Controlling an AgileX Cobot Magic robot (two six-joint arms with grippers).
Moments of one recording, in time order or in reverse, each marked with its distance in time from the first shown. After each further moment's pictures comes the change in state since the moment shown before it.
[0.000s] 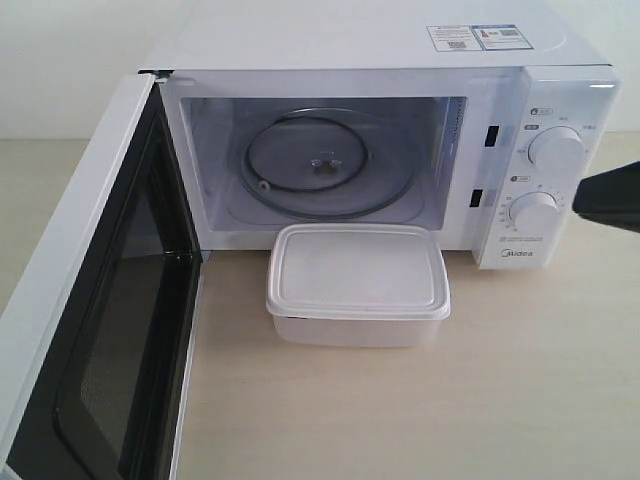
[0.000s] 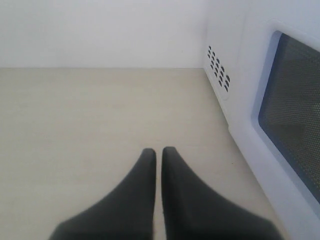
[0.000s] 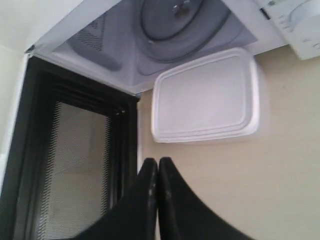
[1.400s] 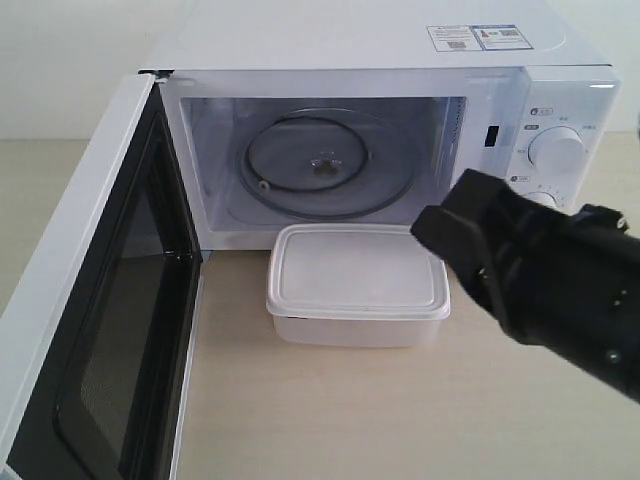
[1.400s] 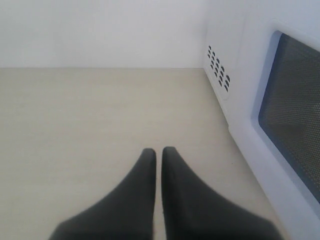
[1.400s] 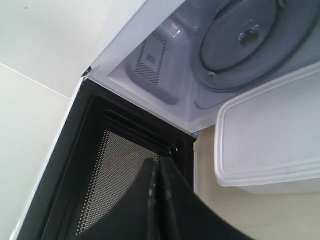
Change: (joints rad) left arm 0.000 0.000 0.000 0.000 0.000 0.000; right arm 1.049 0.199 0.273 0.038 -1.348 0.347
